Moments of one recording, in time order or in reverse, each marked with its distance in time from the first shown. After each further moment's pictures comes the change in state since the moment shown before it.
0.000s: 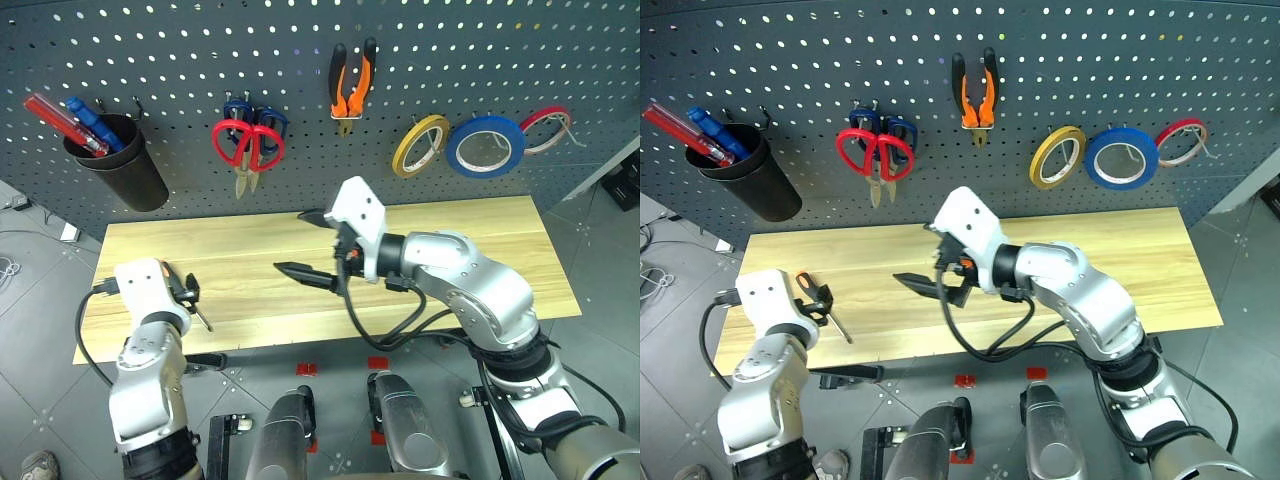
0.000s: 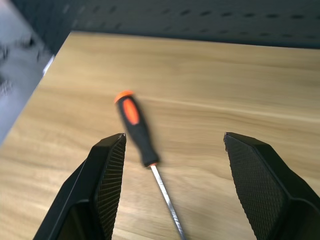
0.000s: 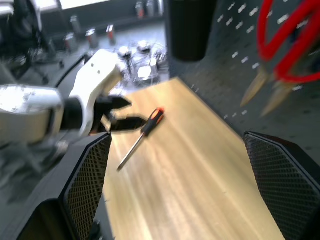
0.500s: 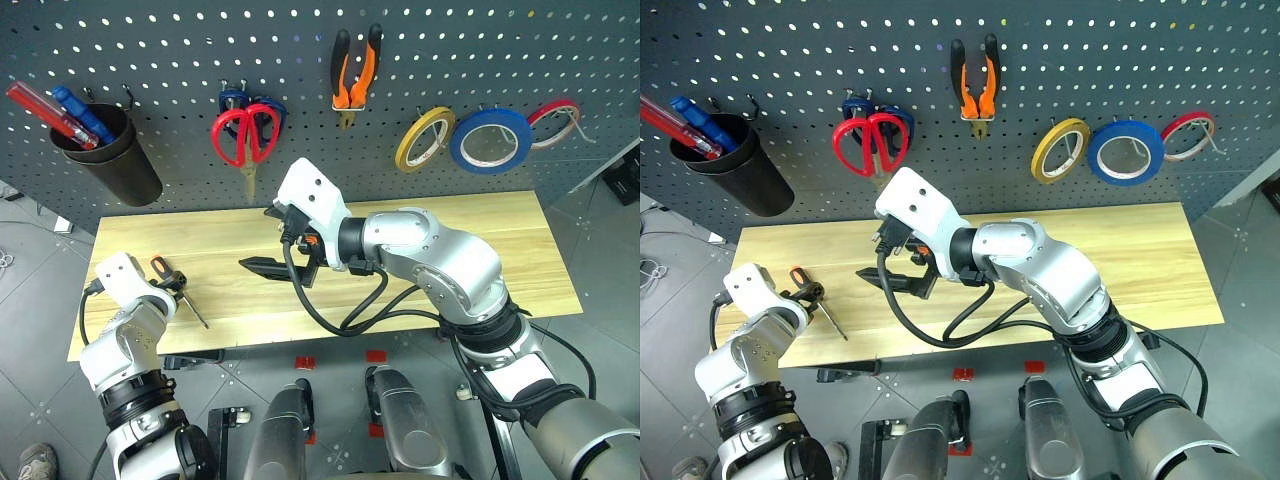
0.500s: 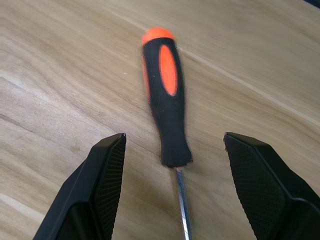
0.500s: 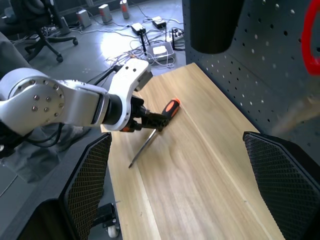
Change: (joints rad) left arm -0.254 0.125 0.160 0.470 -0.168 0.021 0.044; right arm -0.135 0.090 0.023 0.104 -0.006 0.071 -0.031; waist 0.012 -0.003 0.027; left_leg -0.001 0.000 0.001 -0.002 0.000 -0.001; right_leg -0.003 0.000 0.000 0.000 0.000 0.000
